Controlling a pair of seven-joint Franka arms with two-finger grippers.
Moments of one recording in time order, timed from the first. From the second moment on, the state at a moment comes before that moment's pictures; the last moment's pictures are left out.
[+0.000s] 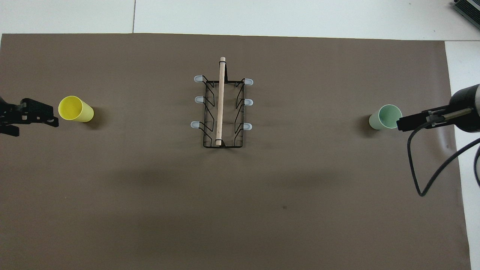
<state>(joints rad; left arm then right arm) -0.07 0.04 0.13 -1.63 -0.11 1.59 -0.14 0.02 -0.04 0.01 -1.64 -0.01 1.65 -0.16</state>
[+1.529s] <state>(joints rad) 0.05 0.58 0.36 -1.60 -0.76 1.97 -0.98 0.10 -0.08 0.02 -1.95 -0.77 1.76 -1.28</state>
